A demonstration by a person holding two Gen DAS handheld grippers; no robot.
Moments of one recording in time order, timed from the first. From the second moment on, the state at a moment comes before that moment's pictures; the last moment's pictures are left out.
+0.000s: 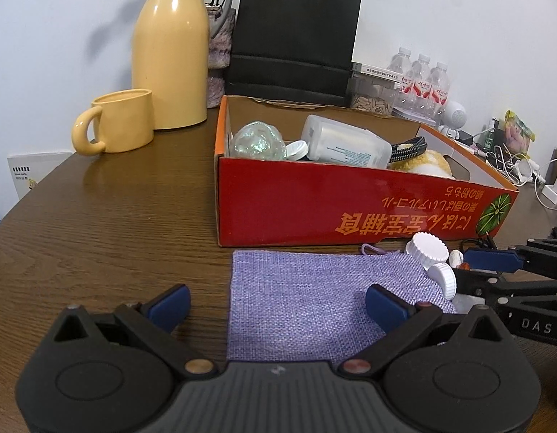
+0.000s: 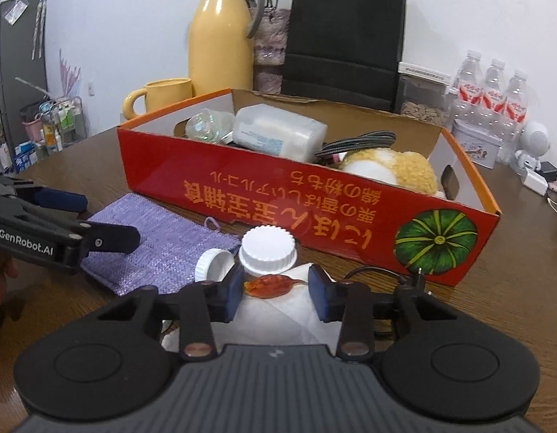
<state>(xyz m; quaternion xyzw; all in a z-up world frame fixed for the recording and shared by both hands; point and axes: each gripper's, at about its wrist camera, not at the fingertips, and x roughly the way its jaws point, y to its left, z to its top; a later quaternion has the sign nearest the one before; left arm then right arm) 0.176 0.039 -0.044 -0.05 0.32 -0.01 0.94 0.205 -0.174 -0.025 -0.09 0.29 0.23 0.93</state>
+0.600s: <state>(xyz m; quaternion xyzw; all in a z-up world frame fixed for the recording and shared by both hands) 0.181 0.014 -0.041 -0.03 0.34 -0.01 0.94 0.194 -0.192 -0.018 -0.06 0.25 0.18 0.95</state>
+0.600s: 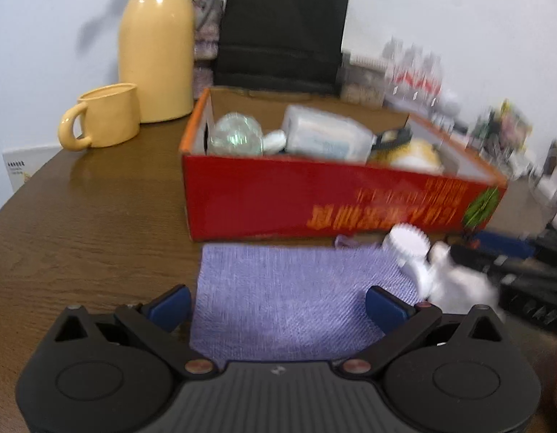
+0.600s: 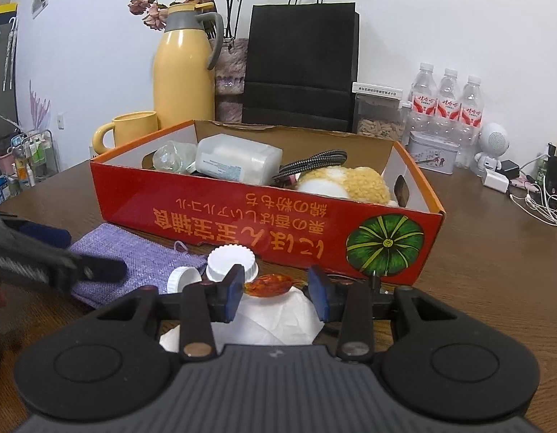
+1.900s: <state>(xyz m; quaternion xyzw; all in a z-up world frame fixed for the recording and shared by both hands) 0.173 -0.011 -0.023 -0.02 0.30 -0.03 0.95 0.189 -0.194 -0.017 -0.06 0.24 0.18 0.95</state>
